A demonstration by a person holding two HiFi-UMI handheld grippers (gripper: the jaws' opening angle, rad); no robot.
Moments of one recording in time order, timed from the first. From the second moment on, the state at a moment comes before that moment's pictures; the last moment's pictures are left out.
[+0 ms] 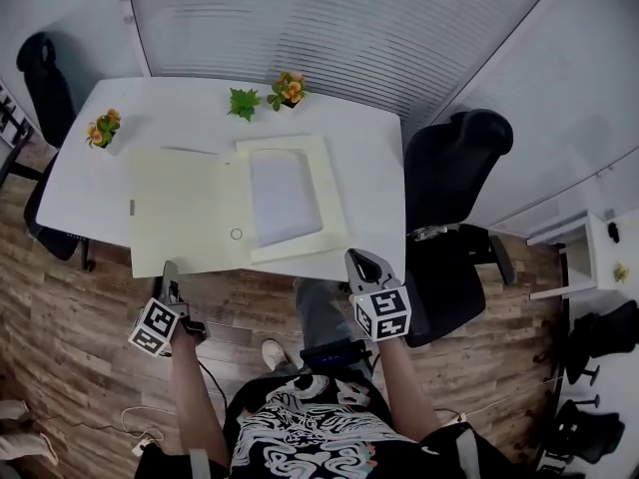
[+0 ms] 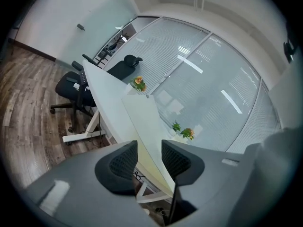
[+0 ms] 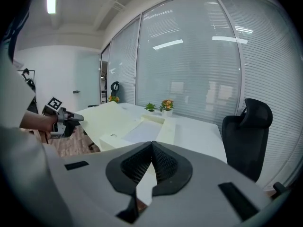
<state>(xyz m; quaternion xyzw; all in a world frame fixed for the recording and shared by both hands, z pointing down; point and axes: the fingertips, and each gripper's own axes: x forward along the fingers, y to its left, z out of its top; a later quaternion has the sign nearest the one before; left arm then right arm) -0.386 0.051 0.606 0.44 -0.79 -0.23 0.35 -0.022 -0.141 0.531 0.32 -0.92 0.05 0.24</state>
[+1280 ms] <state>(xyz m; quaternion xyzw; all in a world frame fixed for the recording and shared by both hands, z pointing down) -0.392 0.040 0.589 0.42 -0.84 -0.18 0.29 -0.033 -0.177 0.597 0.28 -0.93 0.05 0.24</state>
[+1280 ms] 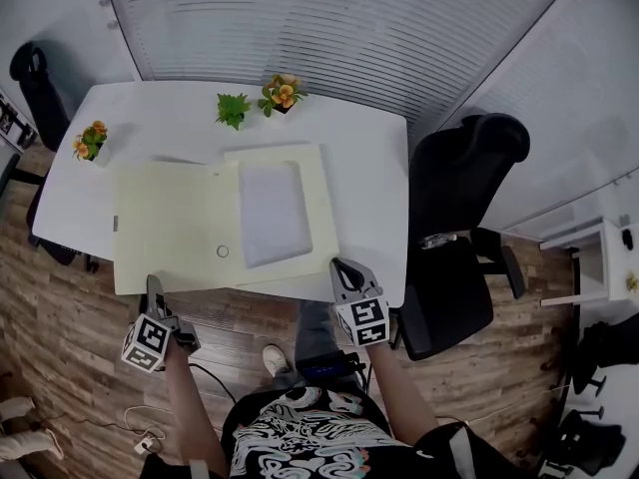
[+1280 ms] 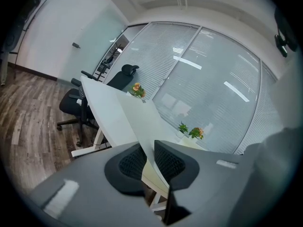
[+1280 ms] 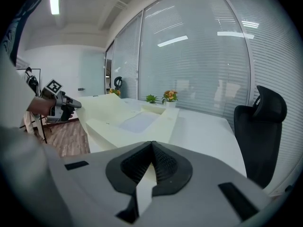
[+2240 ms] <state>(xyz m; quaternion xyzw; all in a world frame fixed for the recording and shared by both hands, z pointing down) -0.370 0.023 0.553 0.47 -0.82 -0.18 0.26 -0.035 -0.180 0.600 0.28 -0.93 0.04 0.25</state>
